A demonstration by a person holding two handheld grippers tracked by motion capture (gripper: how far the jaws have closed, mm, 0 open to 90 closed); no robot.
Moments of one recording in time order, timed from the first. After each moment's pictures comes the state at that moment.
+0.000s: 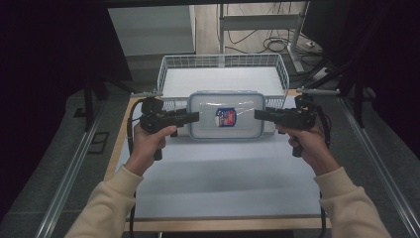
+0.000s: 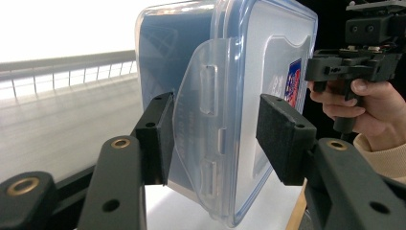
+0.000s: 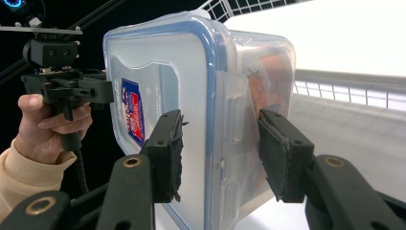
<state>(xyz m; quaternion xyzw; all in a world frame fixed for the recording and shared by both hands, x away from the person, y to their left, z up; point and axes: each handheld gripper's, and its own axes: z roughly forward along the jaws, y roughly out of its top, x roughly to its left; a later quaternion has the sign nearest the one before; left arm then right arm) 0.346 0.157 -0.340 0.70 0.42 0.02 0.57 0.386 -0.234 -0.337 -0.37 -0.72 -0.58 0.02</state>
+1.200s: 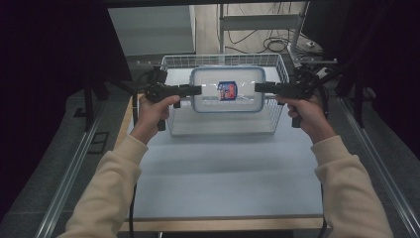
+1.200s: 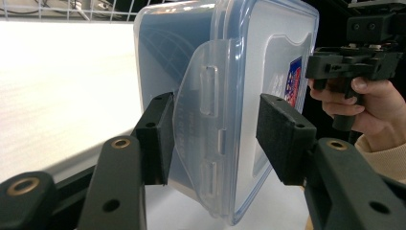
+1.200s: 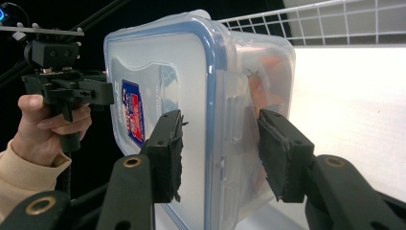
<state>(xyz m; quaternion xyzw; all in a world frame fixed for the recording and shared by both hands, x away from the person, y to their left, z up) 0.419 0.160 -0.316 0.70 0.42 0.01 0.57 0.451 -0.232 -0.305 -0.38 -0.72 -0.58 0.01</state>
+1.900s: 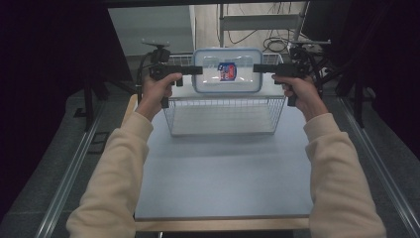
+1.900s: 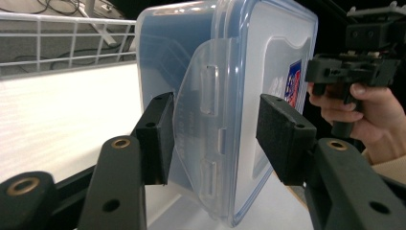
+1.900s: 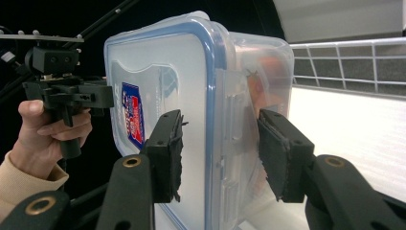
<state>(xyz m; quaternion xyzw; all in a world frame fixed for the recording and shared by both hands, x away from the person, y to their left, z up) 0.484 0.165 -0.305 0.70 0.43 -0.01 0.57 0.512 -0.228 -0.293 -0.40 -0.72 -0.58 0.01</state>
